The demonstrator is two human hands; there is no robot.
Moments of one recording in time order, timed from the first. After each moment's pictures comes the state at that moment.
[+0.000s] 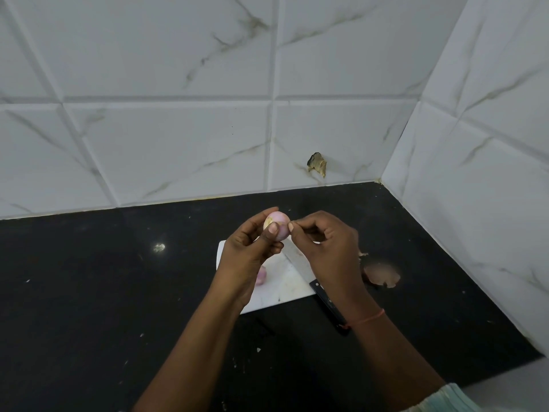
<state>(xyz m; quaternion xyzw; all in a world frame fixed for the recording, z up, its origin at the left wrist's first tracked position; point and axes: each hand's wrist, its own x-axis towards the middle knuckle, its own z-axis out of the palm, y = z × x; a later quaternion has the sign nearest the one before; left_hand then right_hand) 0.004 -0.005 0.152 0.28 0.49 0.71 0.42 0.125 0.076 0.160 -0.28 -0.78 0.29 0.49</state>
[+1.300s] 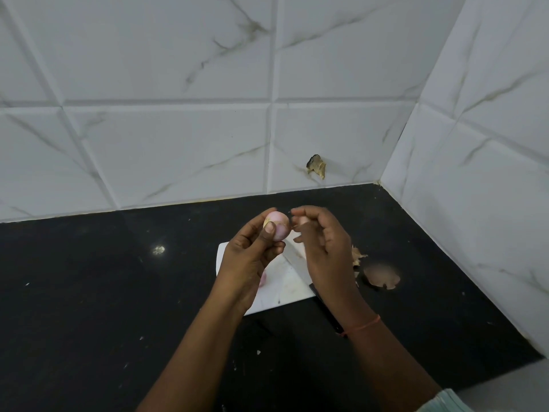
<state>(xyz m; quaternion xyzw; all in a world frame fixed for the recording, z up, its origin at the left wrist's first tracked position) 0.008 -0.005 0.156 0.21 0.45 0.73 0.46 0.118 0.066 0.164 -0.28 -0.73 0.36 0.51</state>
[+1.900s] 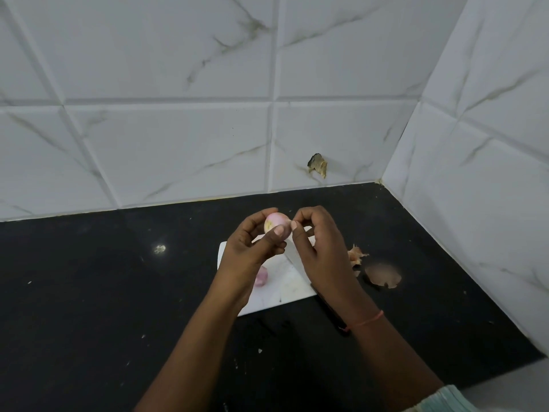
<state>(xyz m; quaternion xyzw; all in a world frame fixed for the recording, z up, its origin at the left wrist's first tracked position) 0.001 -0.007 0.153 0.31 0.52 0.69 0.40 0.119 0.077 0.154 -0.27 -0.82 0.26 0.43</state>
